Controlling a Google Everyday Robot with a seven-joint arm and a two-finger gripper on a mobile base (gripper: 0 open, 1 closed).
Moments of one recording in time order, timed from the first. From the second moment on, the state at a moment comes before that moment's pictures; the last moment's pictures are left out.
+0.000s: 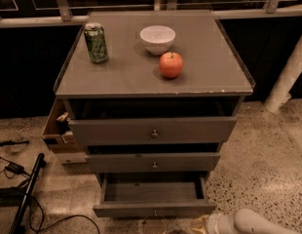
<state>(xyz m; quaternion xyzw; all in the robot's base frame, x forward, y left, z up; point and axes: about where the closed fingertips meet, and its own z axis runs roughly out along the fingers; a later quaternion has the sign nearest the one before) 0.397 -0.209 0.242 -0.43 0.83 0.22 0.26</state>
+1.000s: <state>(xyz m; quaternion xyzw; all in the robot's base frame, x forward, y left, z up) 0.439 -0.204 0.183 -0.51 0.77 0.16 0.36</state>
